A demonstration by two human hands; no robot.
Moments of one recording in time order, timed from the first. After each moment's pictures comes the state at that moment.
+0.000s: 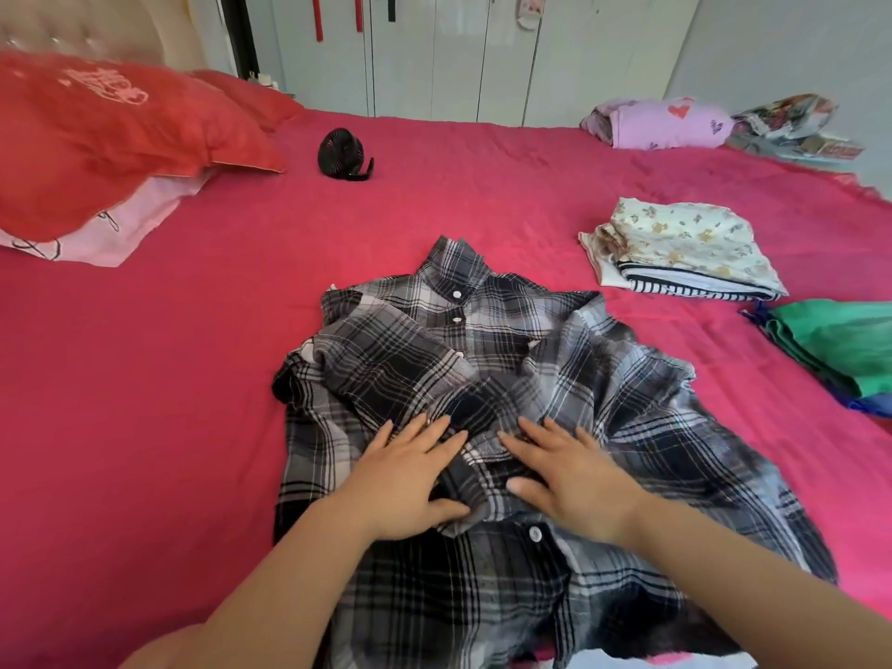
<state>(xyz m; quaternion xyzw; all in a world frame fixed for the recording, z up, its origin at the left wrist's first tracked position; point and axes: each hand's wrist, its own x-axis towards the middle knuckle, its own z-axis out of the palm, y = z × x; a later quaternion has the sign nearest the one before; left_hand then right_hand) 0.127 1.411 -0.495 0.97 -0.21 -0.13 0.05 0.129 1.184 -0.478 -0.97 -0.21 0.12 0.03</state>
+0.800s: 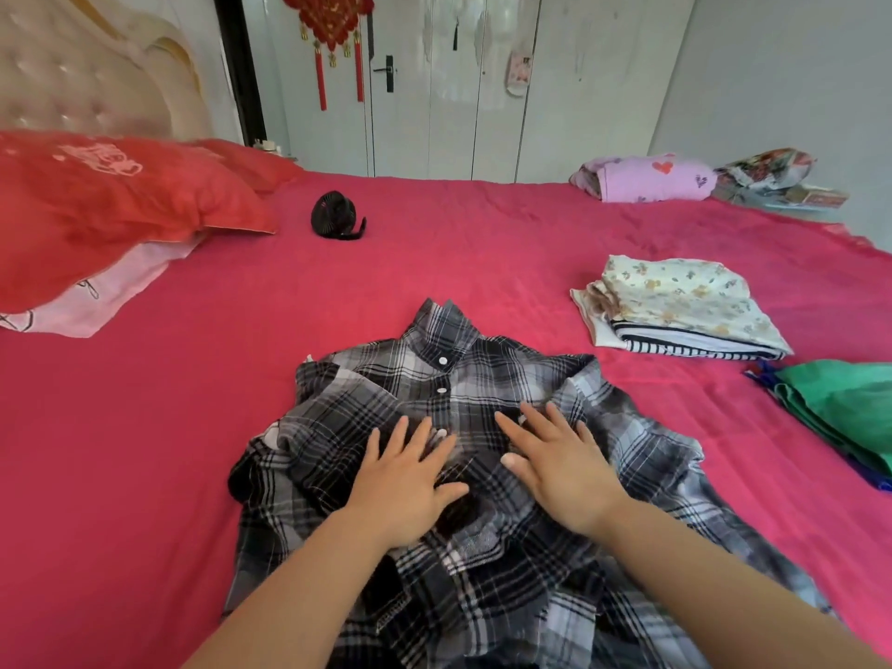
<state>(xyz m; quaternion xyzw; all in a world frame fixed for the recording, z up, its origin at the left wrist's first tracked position) 0.208 1.386 -0.485 0.99 -0.14 -0.08 0.04 0.215 1.176 -0.463 -0.99 -0.15 0.04 0.06</state>
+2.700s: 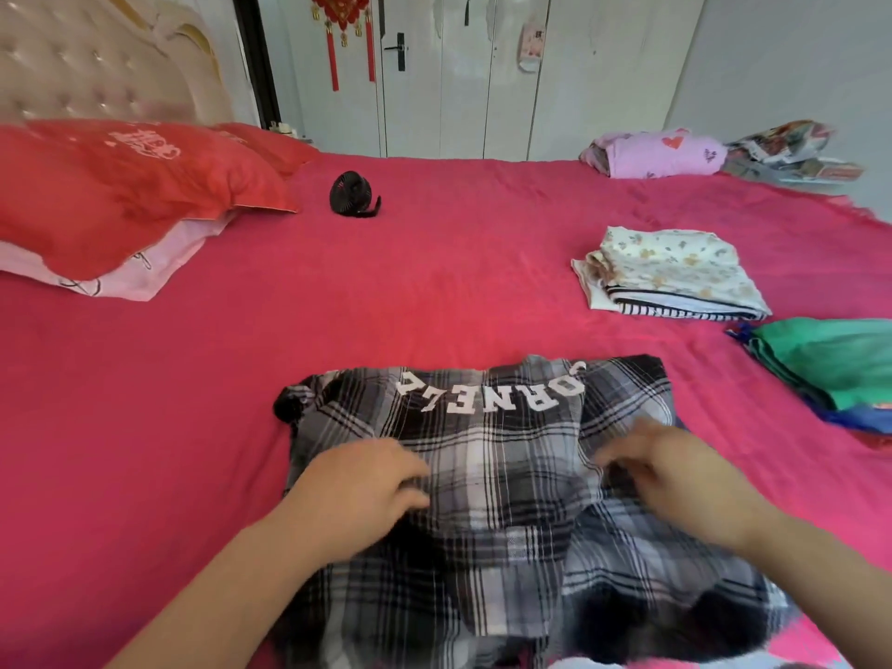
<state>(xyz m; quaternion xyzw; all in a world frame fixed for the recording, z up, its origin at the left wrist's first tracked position) 0.078 1.418 -0.419 0.97 -0.20 0.00 0.10 0.100 1.101 -0.416 -0.97 -0.19 -0.03 0.13</state>
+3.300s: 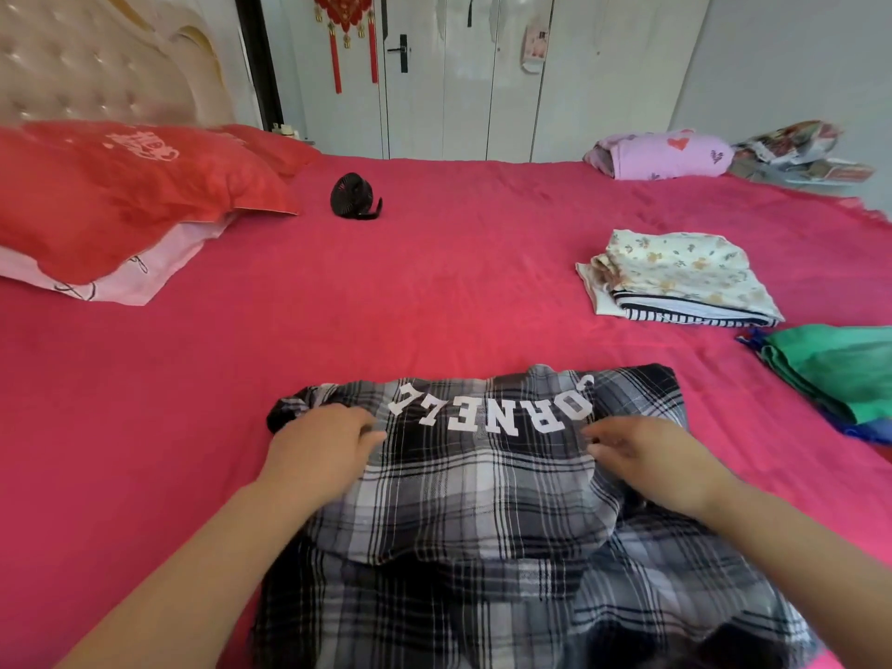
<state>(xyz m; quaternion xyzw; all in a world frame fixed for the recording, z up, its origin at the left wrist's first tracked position) 0.126 1.445 -0.429 1.00 -0.03 0.04 0.08 0.141 1.111 -0.425 -0.98 -0.14 0.00 0.13</state>
